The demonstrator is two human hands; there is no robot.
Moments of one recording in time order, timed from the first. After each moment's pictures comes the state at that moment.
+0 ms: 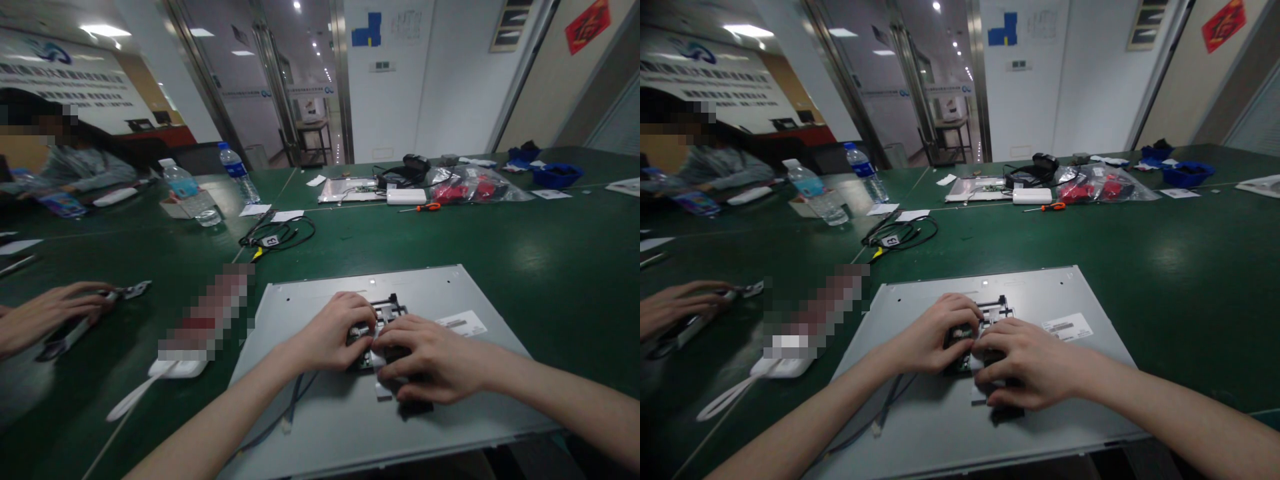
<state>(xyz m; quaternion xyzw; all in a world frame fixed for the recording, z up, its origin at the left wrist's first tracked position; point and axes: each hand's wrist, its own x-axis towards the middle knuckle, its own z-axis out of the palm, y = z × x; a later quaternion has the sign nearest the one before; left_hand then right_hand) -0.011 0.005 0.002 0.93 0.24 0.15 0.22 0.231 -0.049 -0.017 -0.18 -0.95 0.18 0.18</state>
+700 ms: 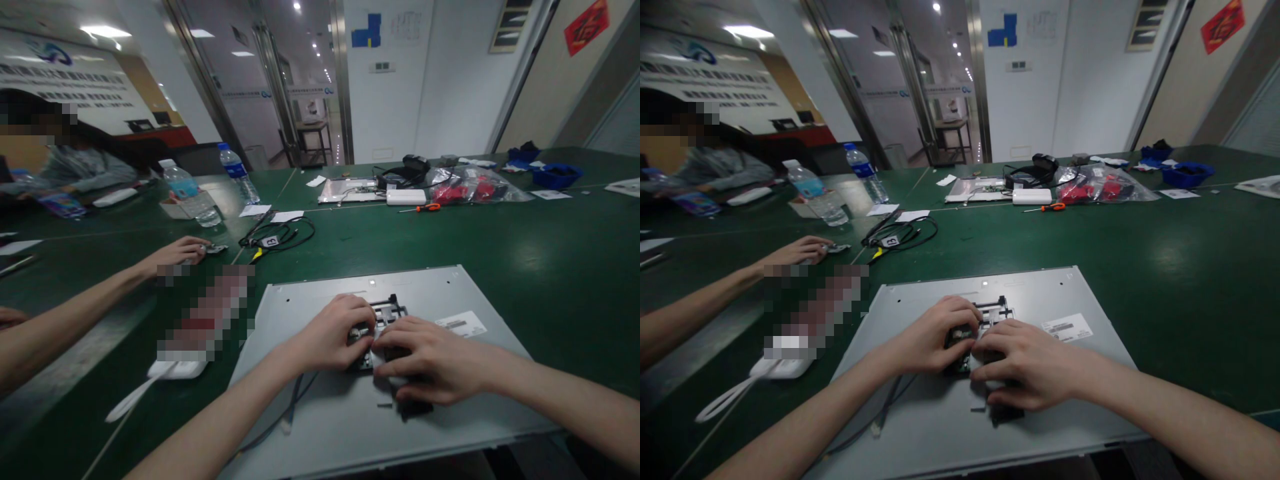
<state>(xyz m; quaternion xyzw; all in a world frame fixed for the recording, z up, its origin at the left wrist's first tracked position) -0.011 0.007 -0.001 0.93 0.25 0.14 0.22 0.229 -0.050 -0.014 -0.17 -0.96 0.16 0.18</state>
